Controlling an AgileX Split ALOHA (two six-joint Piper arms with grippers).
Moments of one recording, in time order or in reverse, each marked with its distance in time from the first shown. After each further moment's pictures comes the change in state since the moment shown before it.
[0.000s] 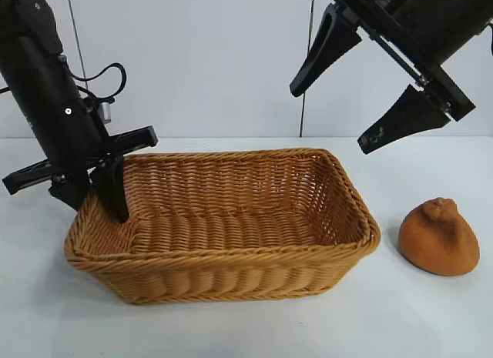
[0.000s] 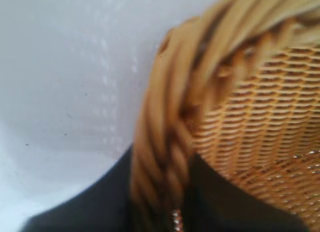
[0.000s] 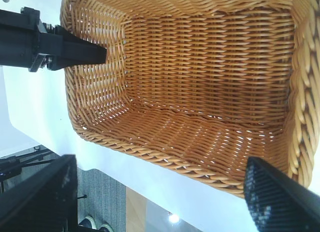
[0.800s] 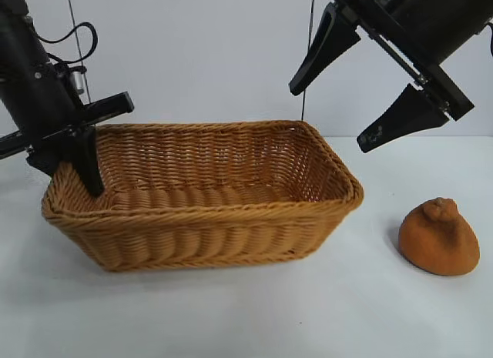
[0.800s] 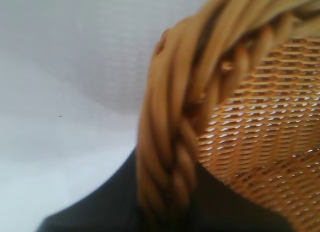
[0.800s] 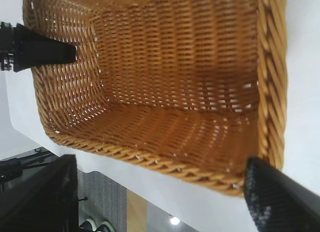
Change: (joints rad) left arm 0.000 -0.028 0.008 0.000 0.002 -0.004; right arm 0.000 0.000 0.000 0.006 -0.007 0.000
